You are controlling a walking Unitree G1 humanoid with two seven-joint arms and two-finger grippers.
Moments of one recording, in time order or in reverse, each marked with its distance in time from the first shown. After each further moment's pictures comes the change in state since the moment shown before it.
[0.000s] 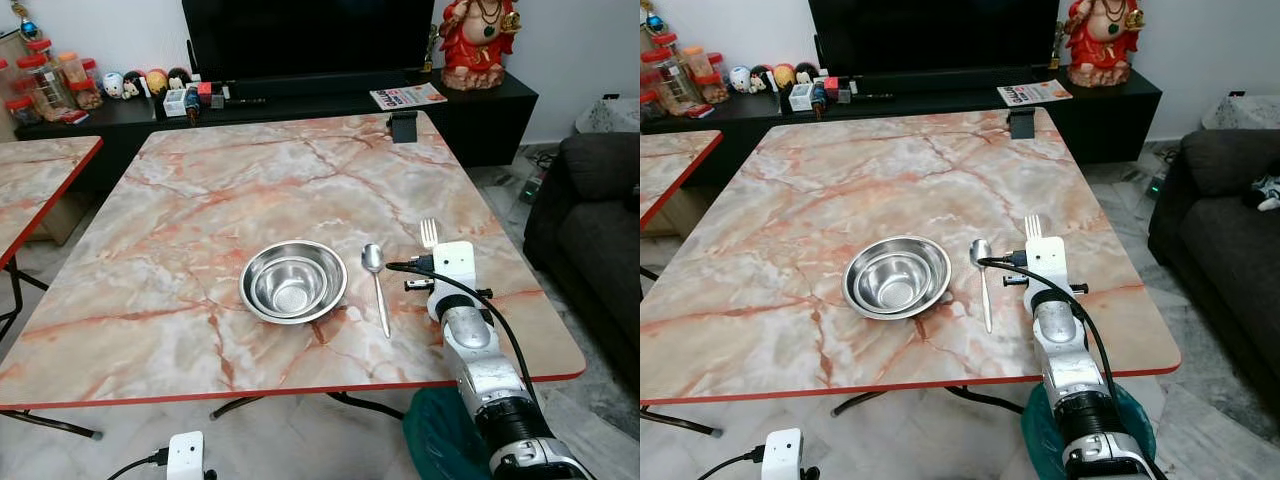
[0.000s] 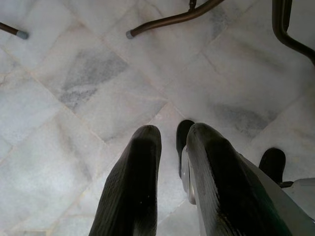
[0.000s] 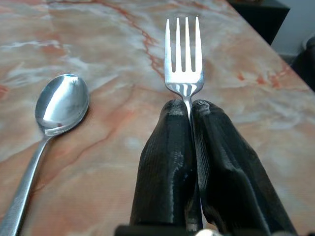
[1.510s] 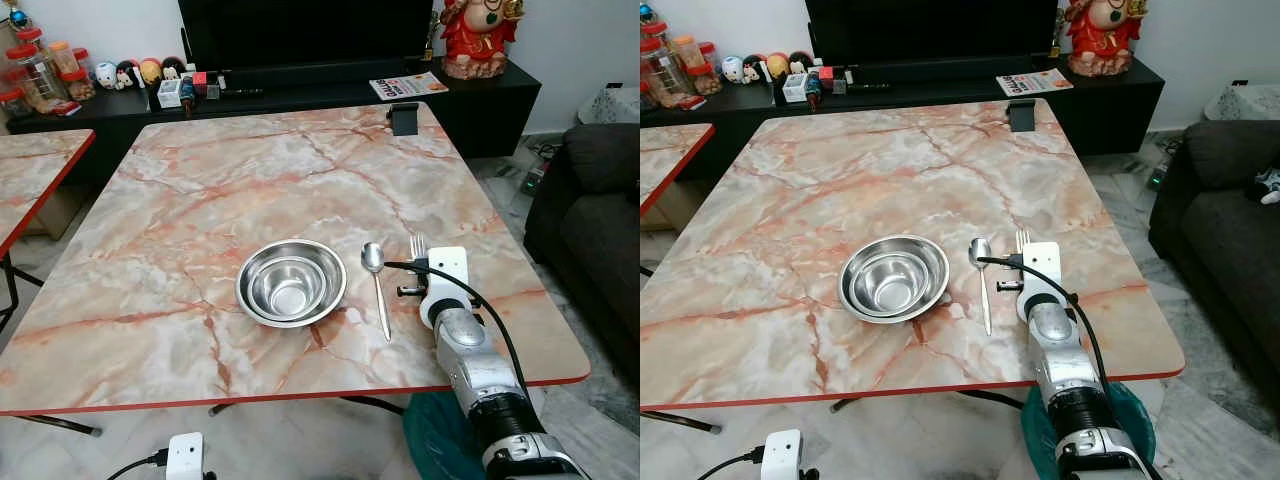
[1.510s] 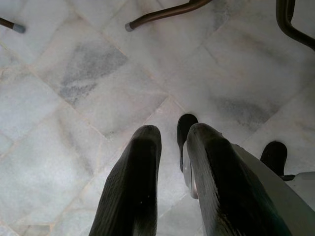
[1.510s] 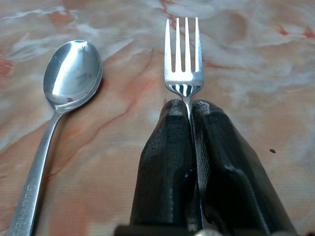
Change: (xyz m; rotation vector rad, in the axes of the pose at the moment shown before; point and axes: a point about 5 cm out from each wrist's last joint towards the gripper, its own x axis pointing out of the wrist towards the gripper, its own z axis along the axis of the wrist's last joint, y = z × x) left arm 0.000 0.002 -0.001 0.008 0.016 -0.004; right arm 0.000 0.009 -0.010 0.089 0.112 0.048
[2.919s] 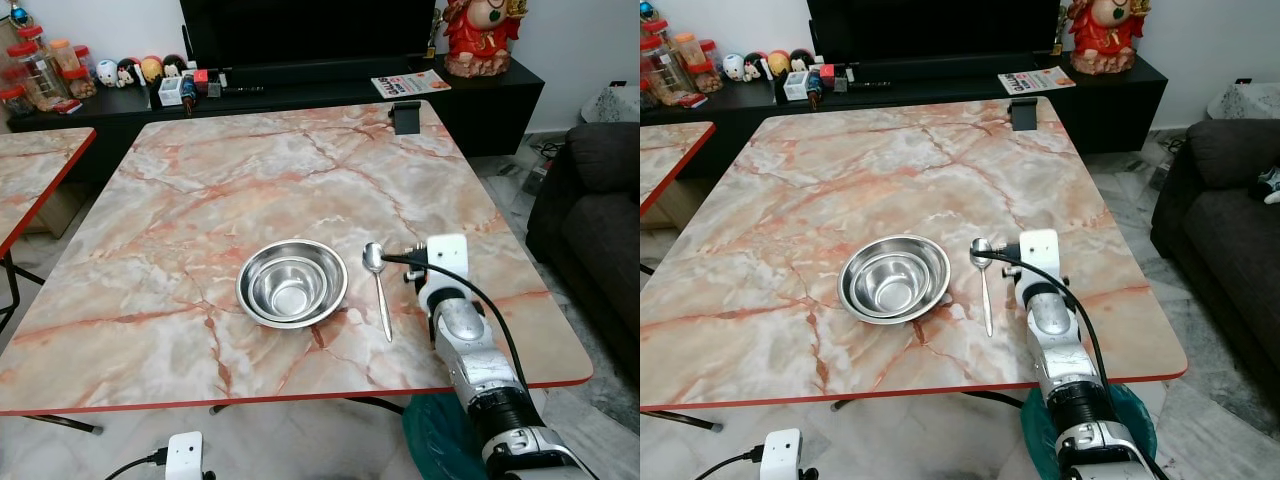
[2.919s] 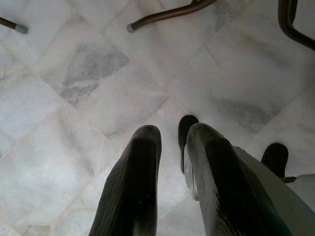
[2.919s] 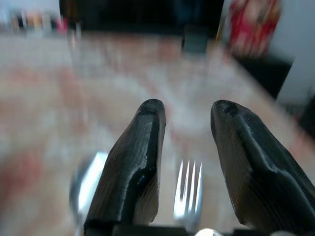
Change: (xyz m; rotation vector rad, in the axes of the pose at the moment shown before) left arm 0.001 0.001 0.004 -0.001 -0.009 0.002; right arm -0.007 0.003 0.056 -0.062 -0.403 -0.017
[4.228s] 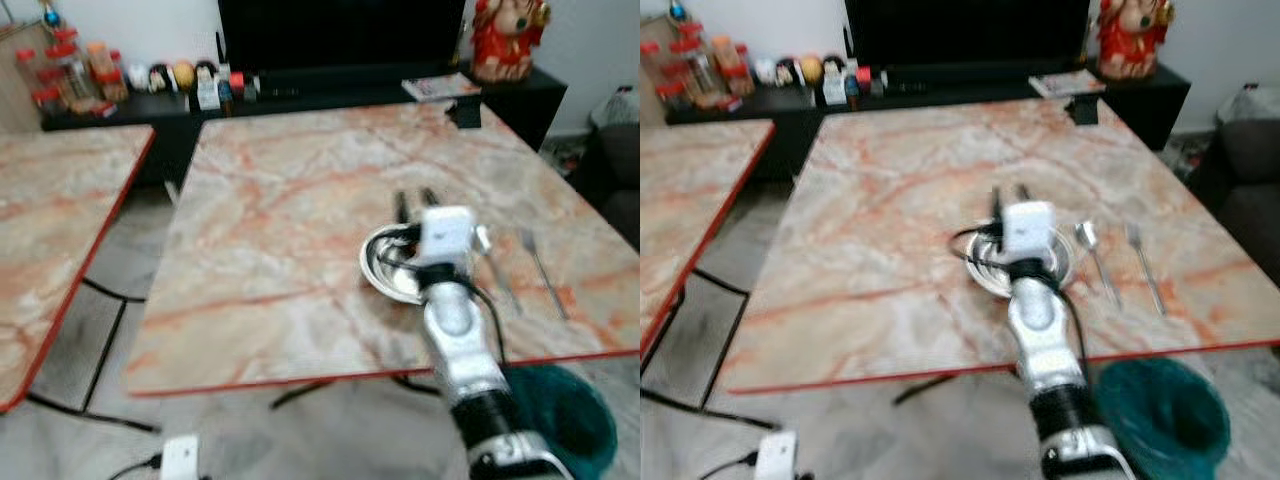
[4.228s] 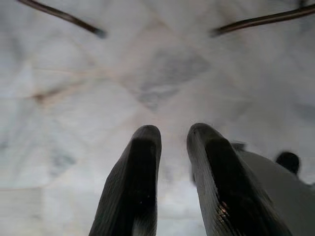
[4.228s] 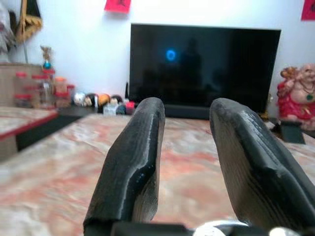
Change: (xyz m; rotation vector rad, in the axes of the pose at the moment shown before) left arm -0.002 0.011 -0.005 -0.007 0.013 0.026; right arm -0.006 0.034 0.037 0.058 -0.273 0.114
